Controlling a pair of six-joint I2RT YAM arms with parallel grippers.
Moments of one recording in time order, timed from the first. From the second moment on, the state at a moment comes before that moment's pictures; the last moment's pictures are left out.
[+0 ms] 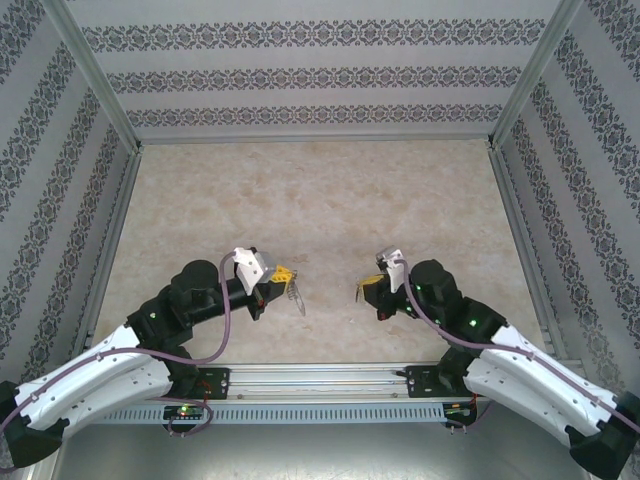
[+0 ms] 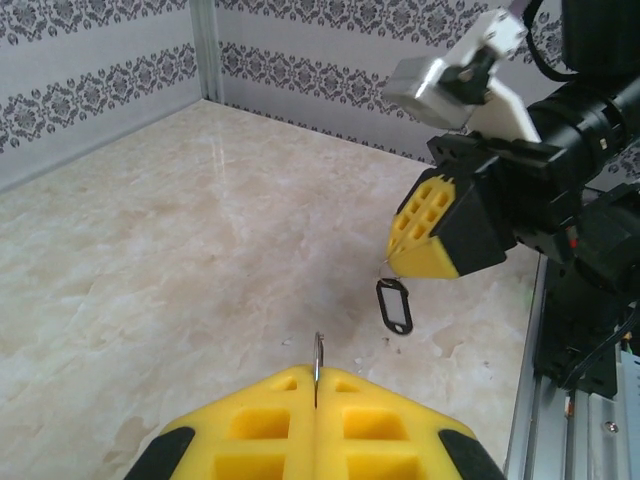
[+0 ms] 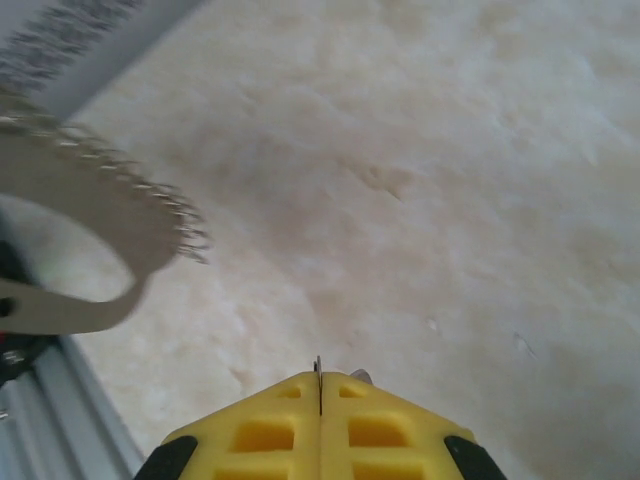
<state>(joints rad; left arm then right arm) -0.86 0.64 0.62 -0.21 0.17 0.00 0.76 0.59 0.48 -0.36 -0.20 0.29</state>
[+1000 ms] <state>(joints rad) -0.88 0.79 0.67 -0.24 0.35 0.10 1.03 0.80 0.69 -0.28 -0.30 0.07</state>
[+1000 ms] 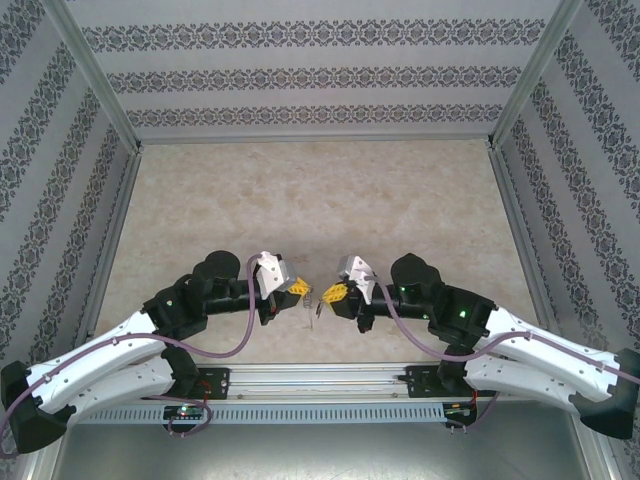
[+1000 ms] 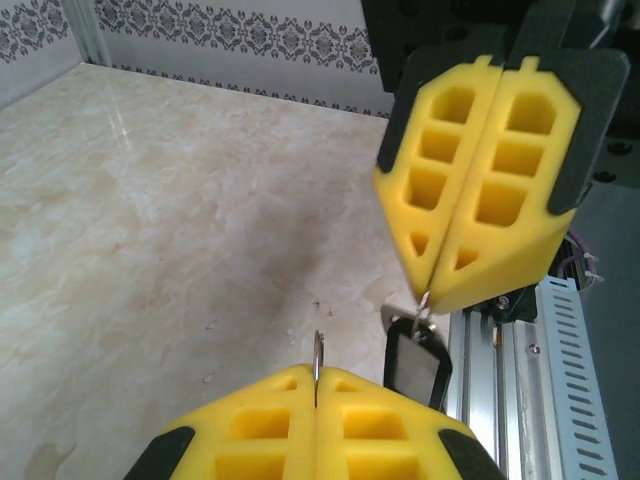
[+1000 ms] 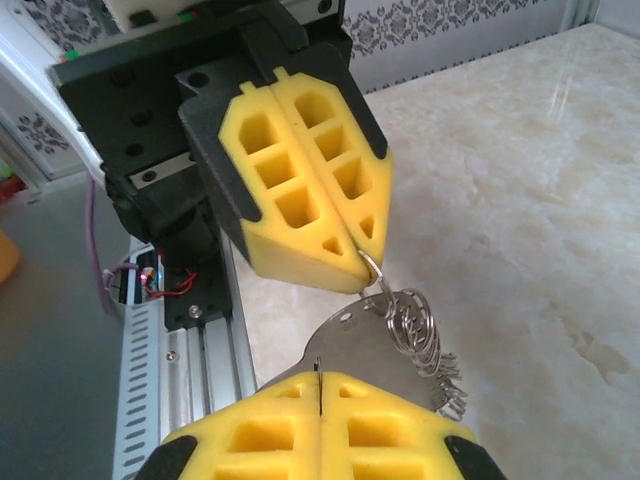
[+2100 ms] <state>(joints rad) -0.92 0.80 0.67 -0.25 0.30 0.13 1.05 0.86 0.74 -0.27 -0.22 0.05</state>
